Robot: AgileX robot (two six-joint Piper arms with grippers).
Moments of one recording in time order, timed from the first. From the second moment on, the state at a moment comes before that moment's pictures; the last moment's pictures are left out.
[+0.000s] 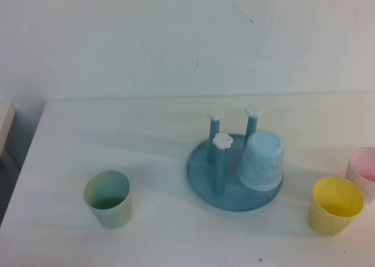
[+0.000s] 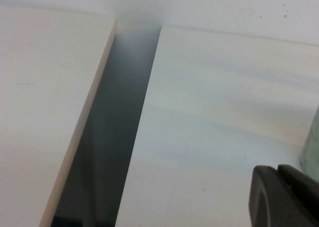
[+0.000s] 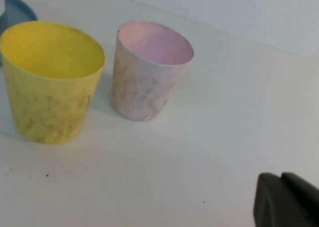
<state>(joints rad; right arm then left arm) -0.02 -0.01 0.03 -0.05 0.43 -0.27 0.10 -0.01 0.02 -0.09 0.37 -0.11</state>
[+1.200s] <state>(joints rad) -0.02 0.31 -0.59 0.25 0.81 -0.46 0.10 -0.01 0.02 -0.09 0.37 -0.11</state>
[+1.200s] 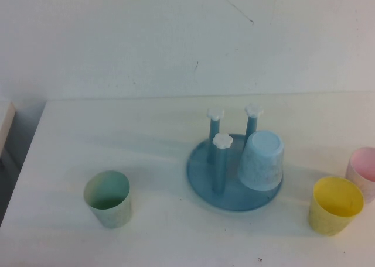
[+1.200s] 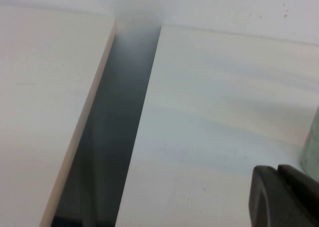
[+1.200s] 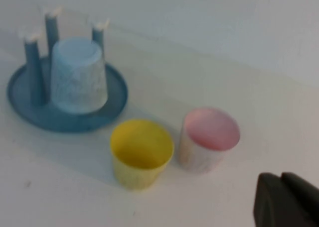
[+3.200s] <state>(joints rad) 0.44 1.93 -1.71 0.20 1.30 -0.69 0.10 -0.01 0.02 -0.09 0.37 -0.11</state>
